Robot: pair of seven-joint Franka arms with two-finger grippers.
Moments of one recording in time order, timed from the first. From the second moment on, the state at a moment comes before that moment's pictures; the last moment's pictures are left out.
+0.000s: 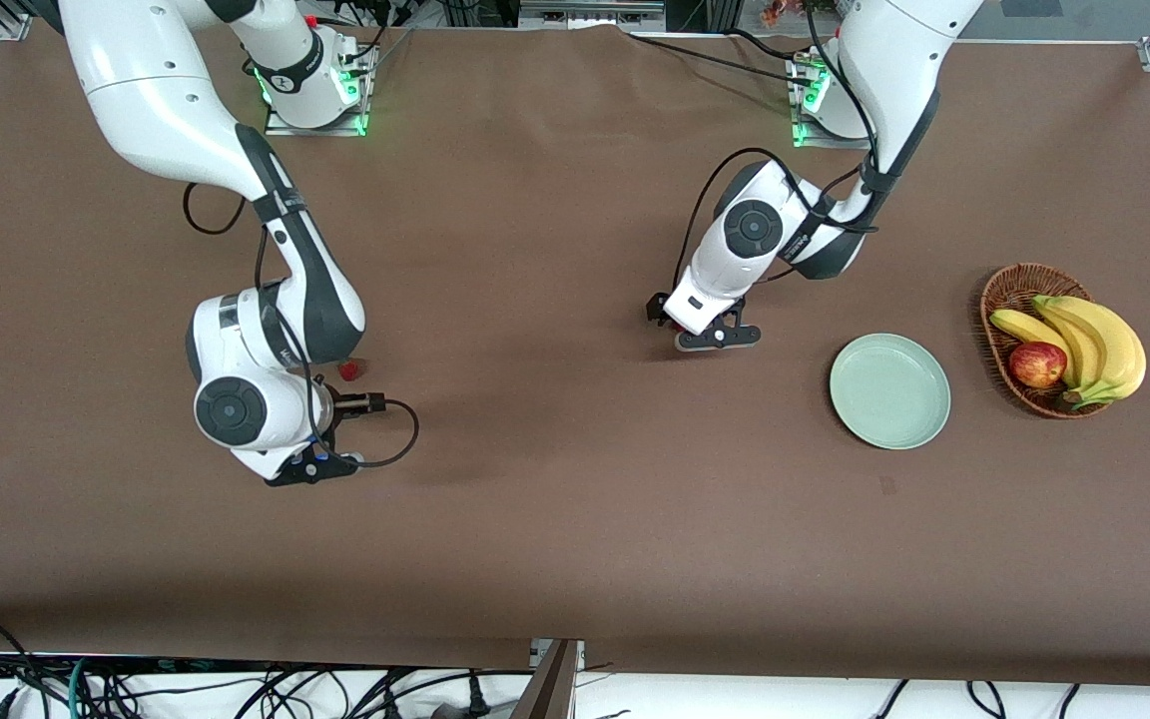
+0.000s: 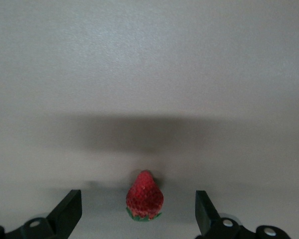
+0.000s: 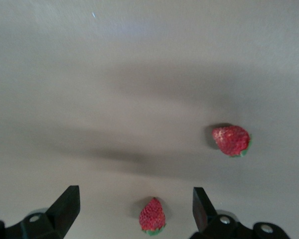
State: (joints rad) left arm -0.29 0.49 -0.31 -2.12 0.05 2.57 -0.72; right arm 0.23 0.72 0.04 -1.50 -0.03 2.00 0.11
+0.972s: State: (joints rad) left arm -0.29 0.49 -0.30 -2.10 0.08 2.53 -0.72; right arm 0.21 0.60 0.04 -1.85 -0.03 2.26 0.11
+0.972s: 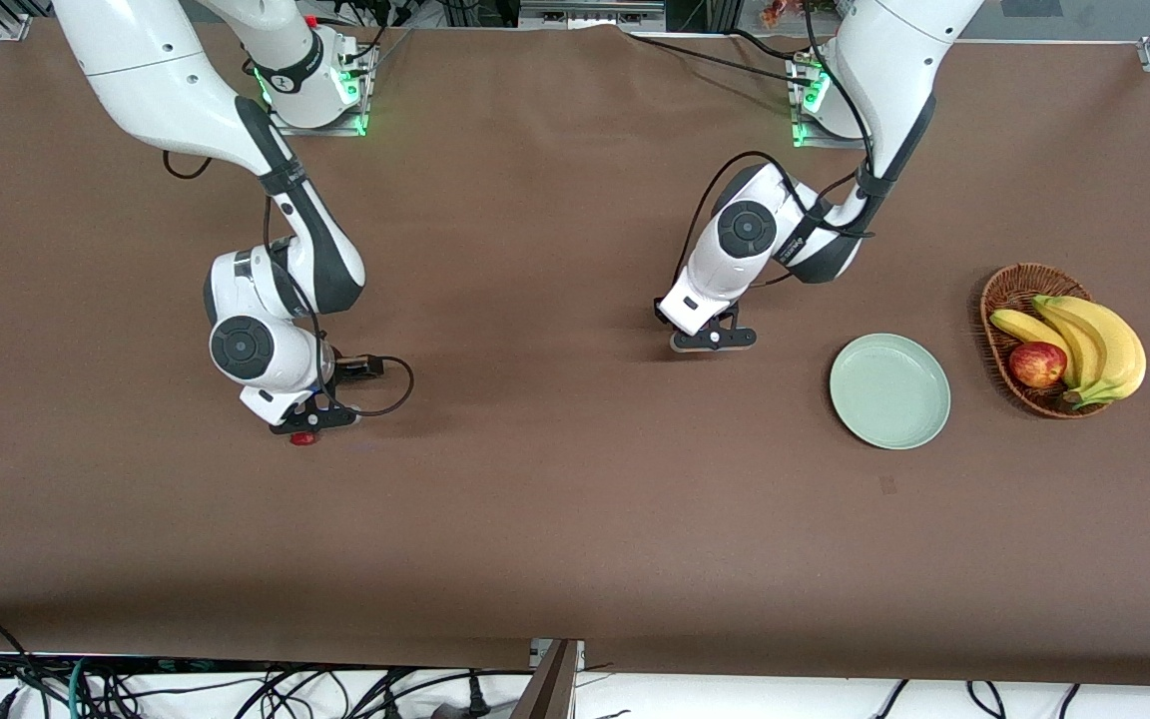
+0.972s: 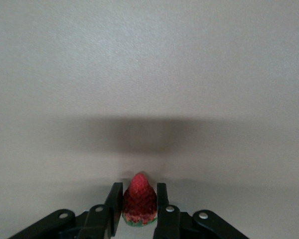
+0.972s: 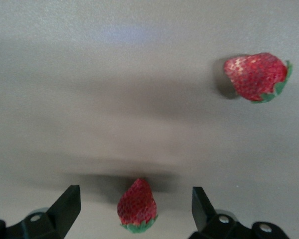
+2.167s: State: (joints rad) left arm 0.21 0.56 -0.27 -1.80 0.30 2.08 0.09; right arm 0.35 0.63 0.06 -1.72 0.18 2.32 0.24
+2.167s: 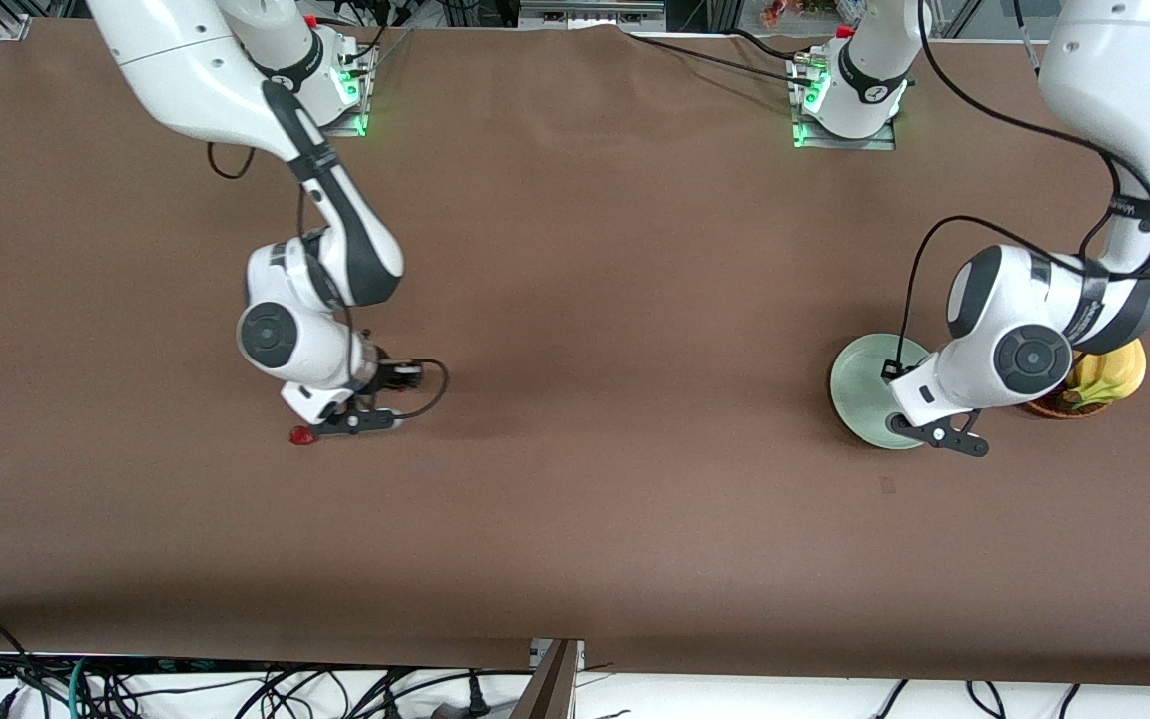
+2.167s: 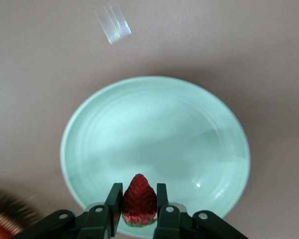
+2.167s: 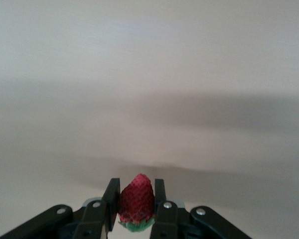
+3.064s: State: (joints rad) left arm 0.25 0.54 -0.29 -1.77 0.30 2.10 0.11; right arm 0.78 1.00 0.06 -1.27 0.18 2.70 0.74
